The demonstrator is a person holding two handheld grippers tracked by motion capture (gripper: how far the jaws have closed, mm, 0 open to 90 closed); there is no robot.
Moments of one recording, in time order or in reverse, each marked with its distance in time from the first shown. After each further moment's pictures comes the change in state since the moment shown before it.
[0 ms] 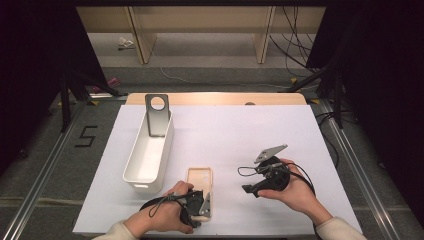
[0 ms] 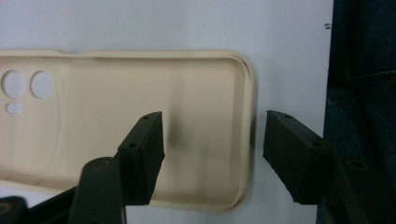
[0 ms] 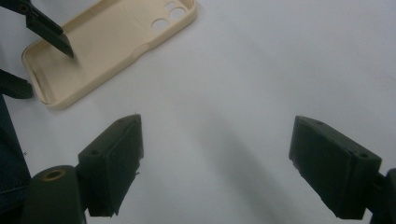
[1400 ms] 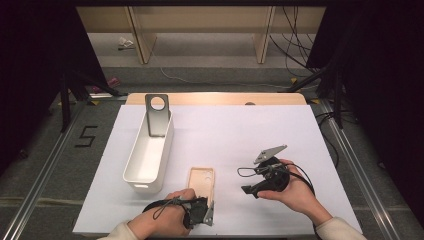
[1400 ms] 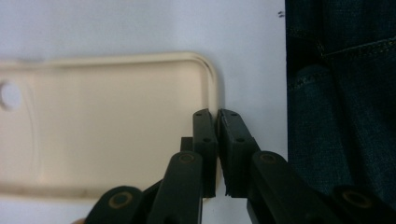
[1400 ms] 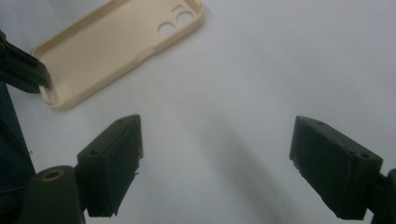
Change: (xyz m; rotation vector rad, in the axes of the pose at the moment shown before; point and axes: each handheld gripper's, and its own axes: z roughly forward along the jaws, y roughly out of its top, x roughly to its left) left arm -0.010 0.008 -0.003 0.074 -0.042 0.104; right arm 0.002 0.000 0.000 0.000 0.015 0.002
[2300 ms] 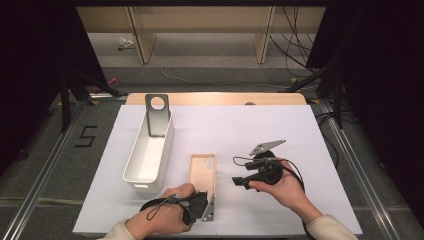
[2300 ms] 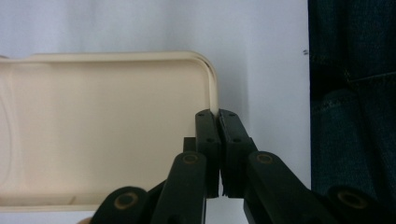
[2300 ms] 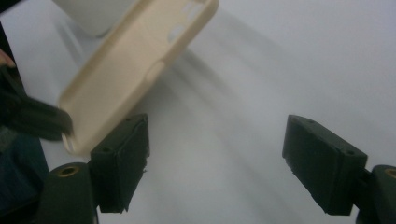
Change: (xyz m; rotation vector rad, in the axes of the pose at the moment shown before) left arm 0.003 0.005 -0.022 -0.087 0.135 0.008; right arm 0.003 0.022 0.006 -0.134 0.061 0.112
